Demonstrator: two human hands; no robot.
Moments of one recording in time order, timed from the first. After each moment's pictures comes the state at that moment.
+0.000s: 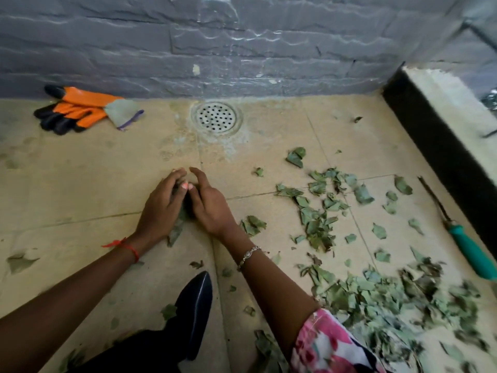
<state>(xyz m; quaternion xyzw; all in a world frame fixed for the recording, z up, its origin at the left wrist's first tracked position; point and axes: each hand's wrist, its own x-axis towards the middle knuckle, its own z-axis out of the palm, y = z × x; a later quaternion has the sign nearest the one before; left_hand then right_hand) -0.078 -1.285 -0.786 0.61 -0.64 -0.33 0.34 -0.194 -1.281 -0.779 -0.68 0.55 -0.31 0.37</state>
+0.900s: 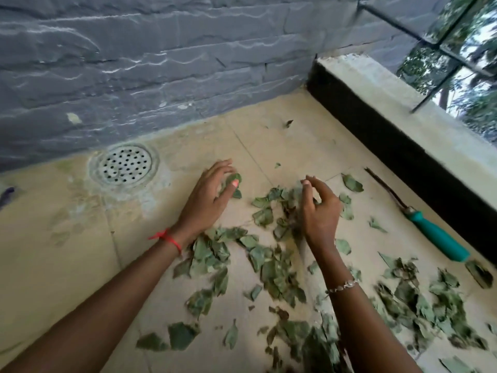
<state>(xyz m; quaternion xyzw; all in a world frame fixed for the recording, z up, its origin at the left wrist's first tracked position) -0.273 -1.384 -0.777 0.36 -0.79 -0.40 0.31 -0.449 -1.272 -0.760 -0.37 0.79 -0.49 0.06</state>
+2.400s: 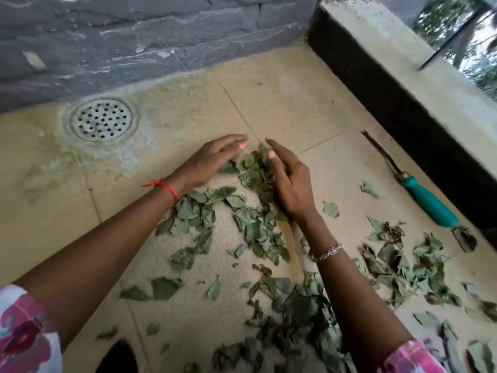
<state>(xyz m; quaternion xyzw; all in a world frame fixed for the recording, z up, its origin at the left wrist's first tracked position) -0.300 -1.389 -0.780 0.32 -0.75 -0.56 0.14 -0.450 -1.271 -0.775 -0.51 0.73 -0.41 0.20</state>
